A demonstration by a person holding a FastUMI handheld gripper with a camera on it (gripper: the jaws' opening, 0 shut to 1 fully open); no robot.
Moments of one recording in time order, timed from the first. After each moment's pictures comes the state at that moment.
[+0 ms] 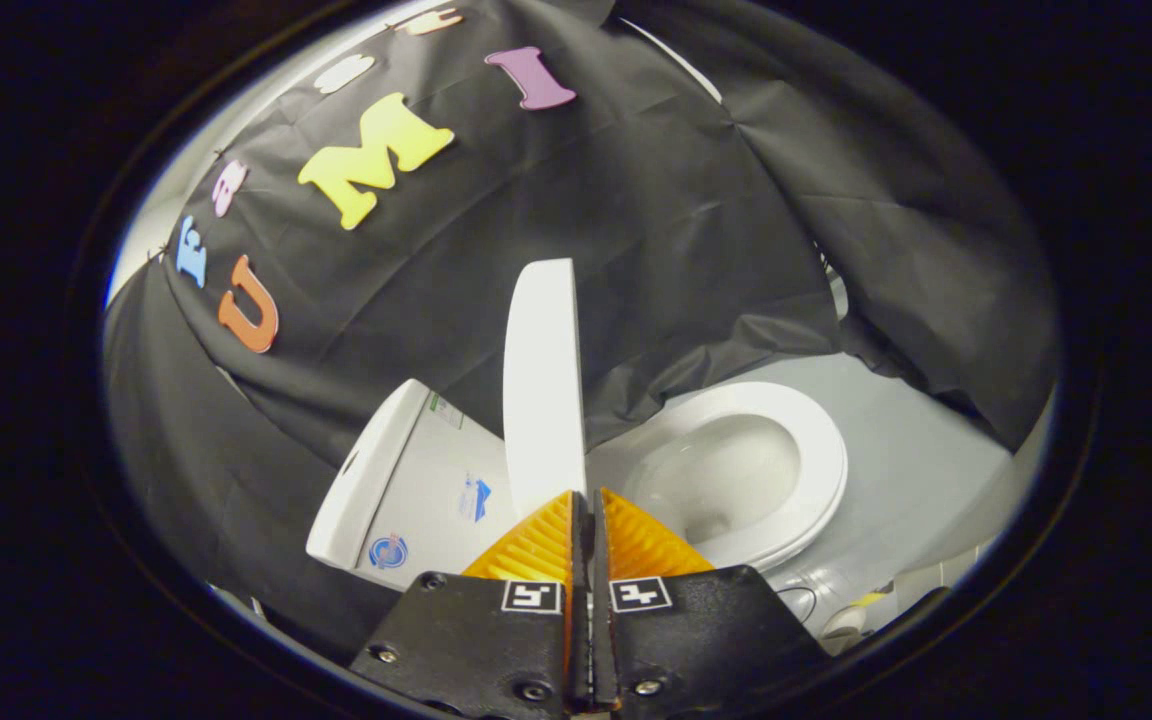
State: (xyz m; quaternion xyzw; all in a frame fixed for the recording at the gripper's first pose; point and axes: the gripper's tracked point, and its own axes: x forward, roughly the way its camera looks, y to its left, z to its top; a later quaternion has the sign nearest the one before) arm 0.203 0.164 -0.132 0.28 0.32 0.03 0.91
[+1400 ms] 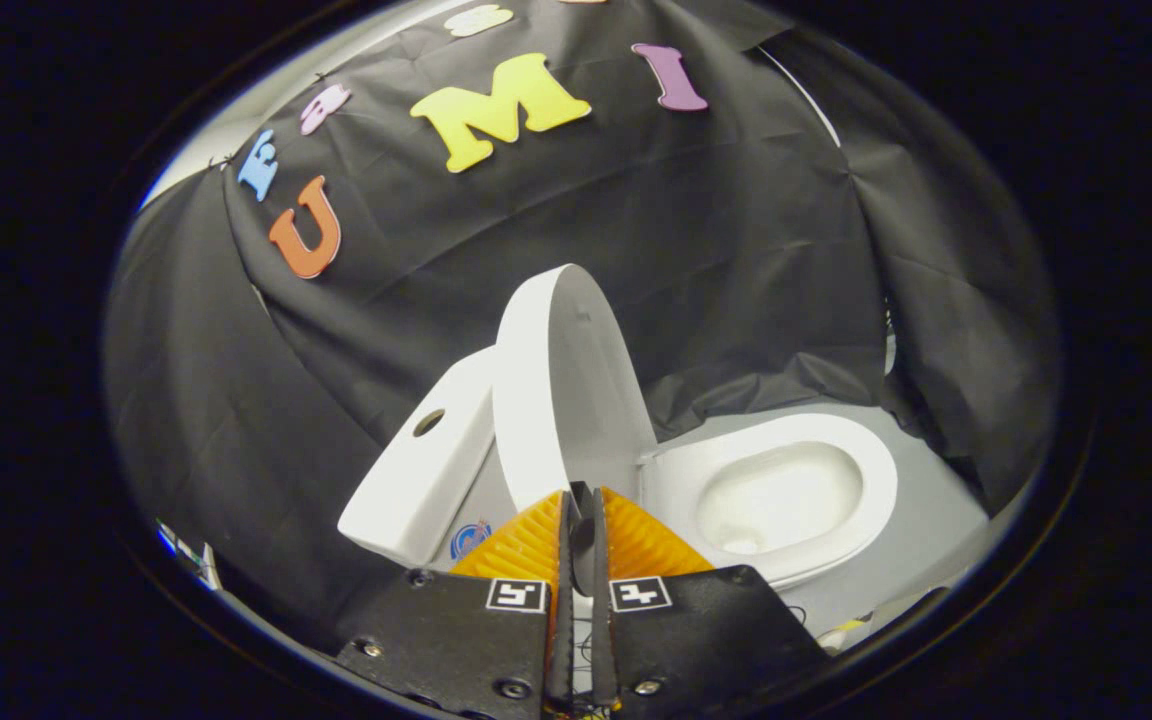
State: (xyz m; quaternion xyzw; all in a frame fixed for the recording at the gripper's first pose) arm 0.212 0.315 -0.094 0.17 0.31 0.08 0.93
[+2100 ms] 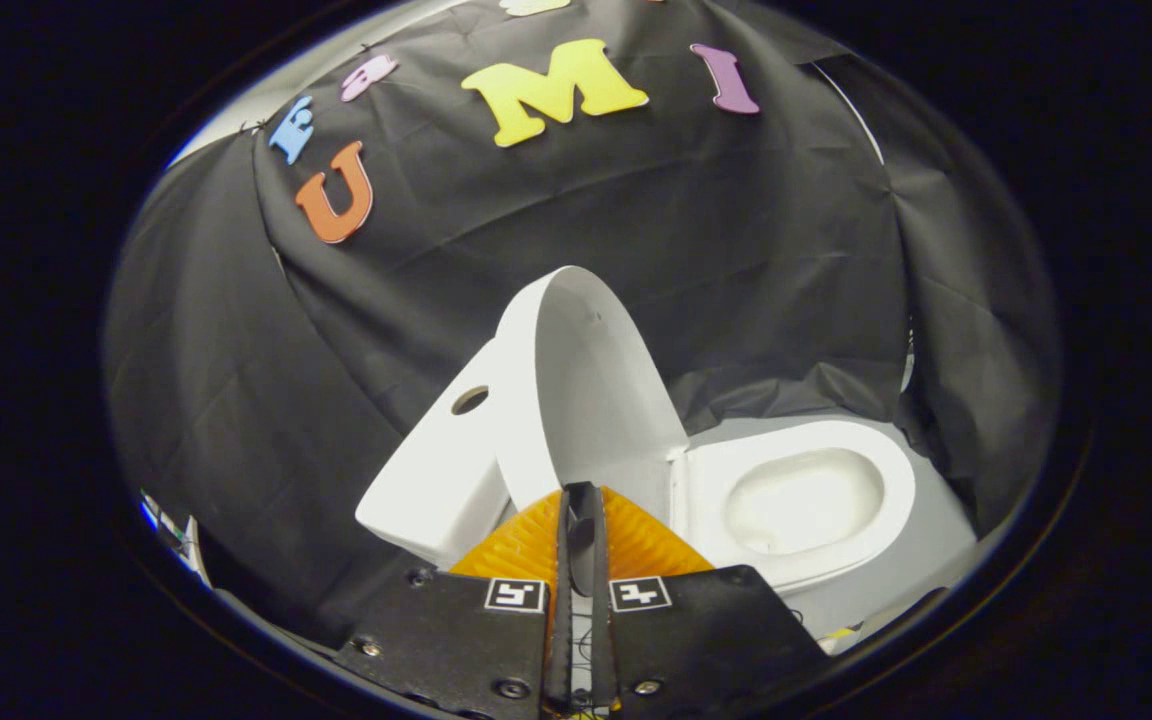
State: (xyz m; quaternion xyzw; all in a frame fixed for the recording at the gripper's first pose) arm 0.210 0.378 -0.097 0.13 0.32 0.10 0.93
